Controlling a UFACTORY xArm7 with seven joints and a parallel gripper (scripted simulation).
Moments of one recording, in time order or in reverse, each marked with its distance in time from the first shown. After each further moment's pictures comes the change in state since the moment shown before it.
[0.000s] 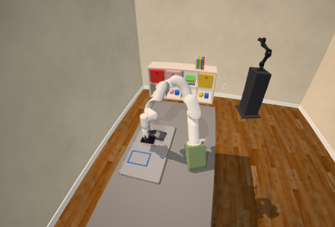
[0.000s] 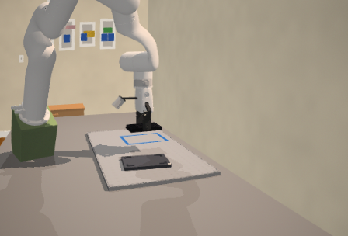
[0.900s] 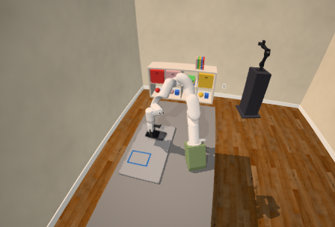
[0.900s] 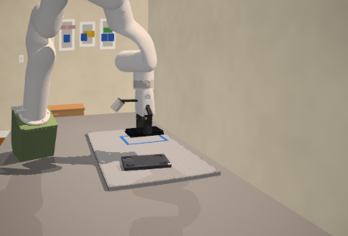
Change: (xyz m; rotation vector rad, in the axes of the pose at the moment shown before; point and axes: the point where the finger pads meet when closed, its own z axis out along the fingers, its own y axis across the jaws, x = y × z) arm 0.023 -0.079 -0.003 0.000 0.001 0.002
